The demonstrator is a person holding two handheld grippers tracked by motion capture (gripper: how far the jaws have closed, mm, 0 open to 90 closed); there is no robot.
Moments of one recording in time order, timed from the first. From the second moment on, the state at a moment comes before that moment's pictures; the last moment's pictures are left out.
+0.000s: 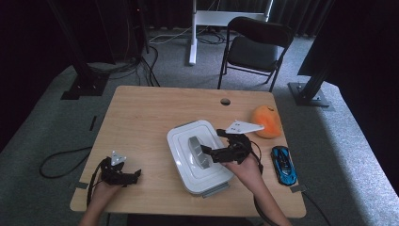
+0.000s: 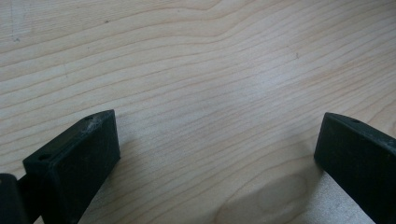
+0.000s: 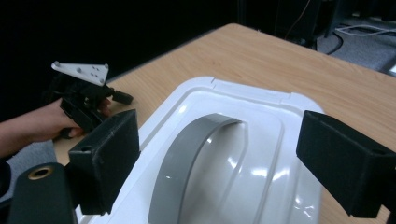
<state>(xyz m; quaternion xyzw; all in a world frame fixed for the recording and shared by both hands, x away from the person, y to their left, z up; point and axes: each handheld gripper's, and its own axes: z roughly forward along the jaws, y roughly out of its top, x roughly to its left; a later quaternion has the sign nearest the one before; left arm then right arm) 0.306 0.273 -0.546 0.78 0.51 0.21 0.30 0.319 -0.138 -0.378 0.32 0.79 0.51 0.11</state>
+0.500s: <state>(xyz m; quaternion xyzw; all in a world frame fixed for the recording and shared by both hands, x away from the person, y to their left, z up) 0.306 0.273 -0.546 0.78 0.51 0.21 0.30 0.319 -0.111 -0.397 0.33 0.83 0.43 0.11</state>
